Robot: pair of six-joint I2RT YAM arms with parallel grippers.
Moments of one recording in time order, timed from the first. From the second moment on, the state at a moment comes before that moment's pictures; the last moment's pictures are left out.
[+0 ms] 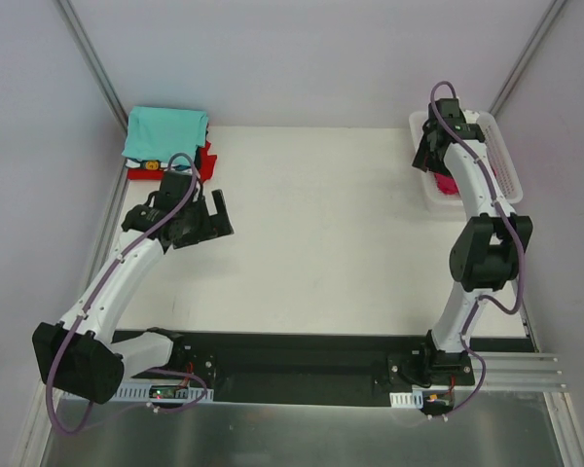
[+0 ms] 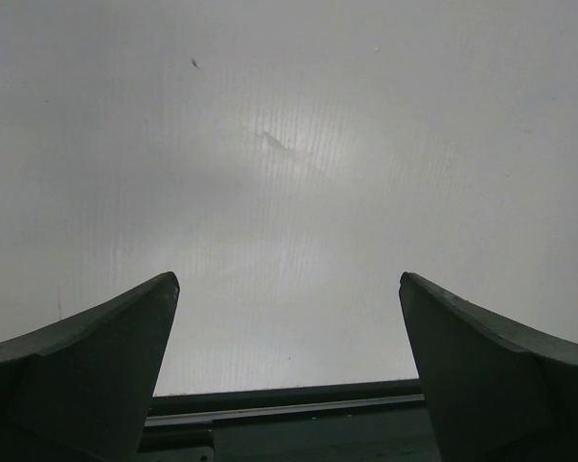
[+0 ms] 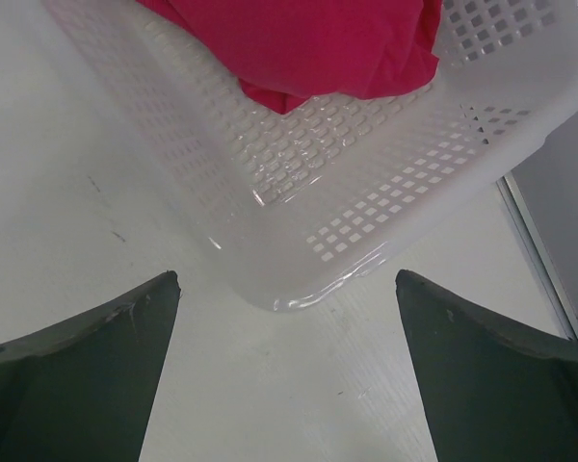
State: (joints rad) left arm -0.28 1.16 1.07 -0.84 0.03 -0.51; right arm 0.06 1.88 1.84 -0.97 0.49 0.39
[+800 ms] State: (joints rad) left arm -0.28 1.02 0.99 -0.83 0.13 -0.52; right arm -0.21 2.17 1.97 -0.87 0.42 0.38
